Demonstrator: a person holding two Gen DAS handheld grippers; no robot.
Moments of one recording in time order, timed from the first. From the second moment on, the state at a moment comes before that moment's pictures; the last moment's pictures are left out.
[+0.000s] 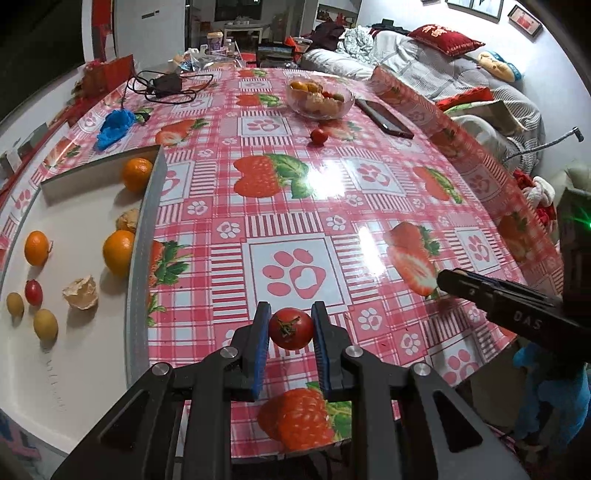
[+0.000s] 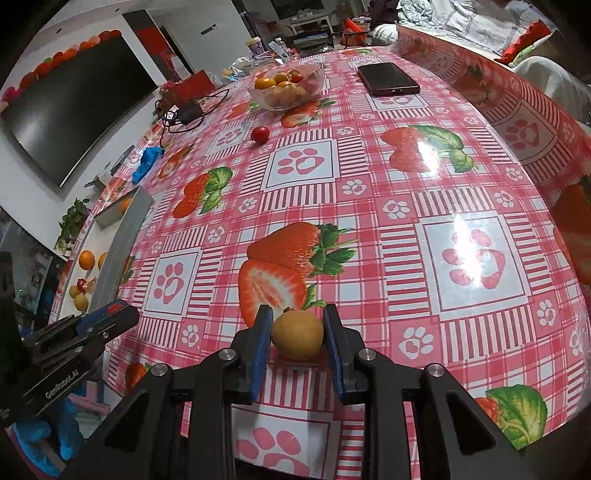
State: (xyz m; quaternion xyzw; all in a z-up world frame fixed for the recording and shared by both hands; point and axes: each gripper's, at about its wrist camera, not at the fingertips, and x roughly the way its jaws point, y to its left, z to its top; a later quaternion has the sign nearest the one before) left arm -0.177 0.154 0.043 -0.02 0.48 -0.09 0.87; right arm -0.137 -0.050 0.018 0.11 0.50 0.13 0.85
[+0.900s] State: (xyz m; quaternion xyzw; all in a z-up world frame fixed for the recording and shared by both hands) left arm -0.208 0.315 0.063 -0.10 0.44 0.03 0.89; right arm -0.112 0.103 0.064 0.01 0.50 0.24 0.83
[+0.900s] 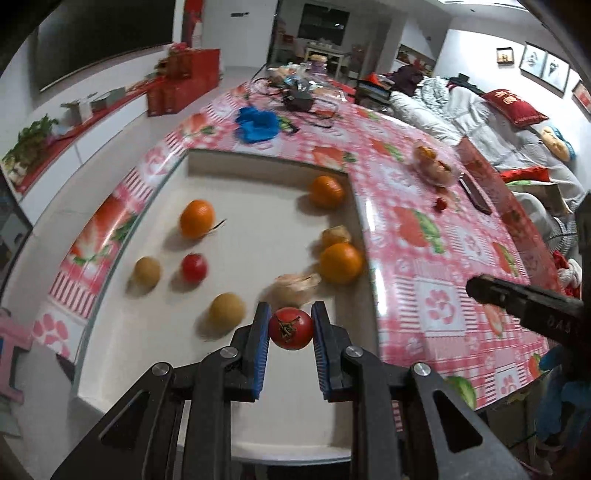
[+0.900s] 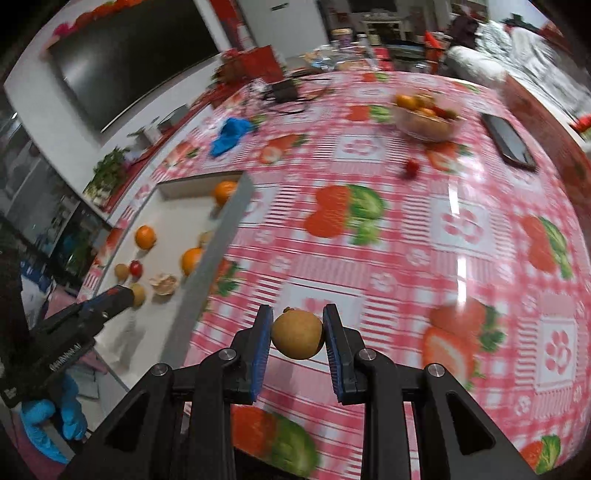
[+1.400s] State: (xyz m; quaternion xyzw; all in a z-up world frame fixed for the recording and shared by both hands) left arm -0.212 0.342 0.048 -0.12 0.46 0.07 0.88; right arm -0.114 0.211 0.061 -0.05 0.50 0.33 0.80
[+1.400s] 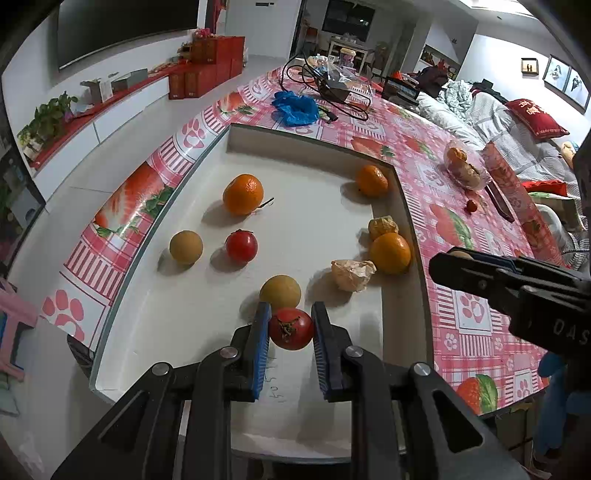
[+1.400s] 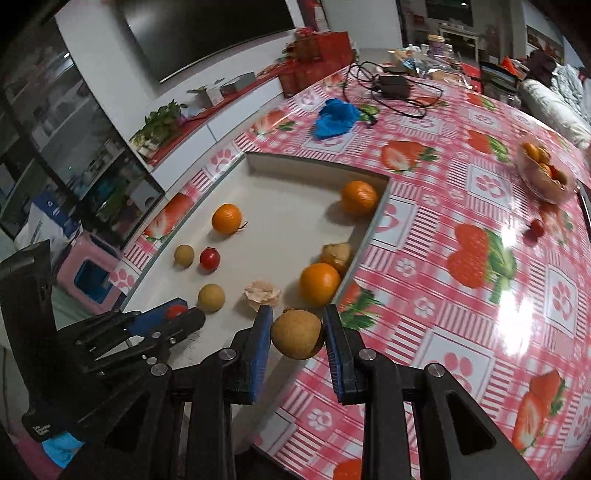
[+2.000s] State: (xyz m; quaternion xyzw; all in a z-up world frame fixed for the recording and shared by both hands) left arm -0.195 0.345 0.030 -0.12 0.48 0.07 0.87; right arm -0.105 0.232 0.043 -0.07 0.52 0.34 0.78
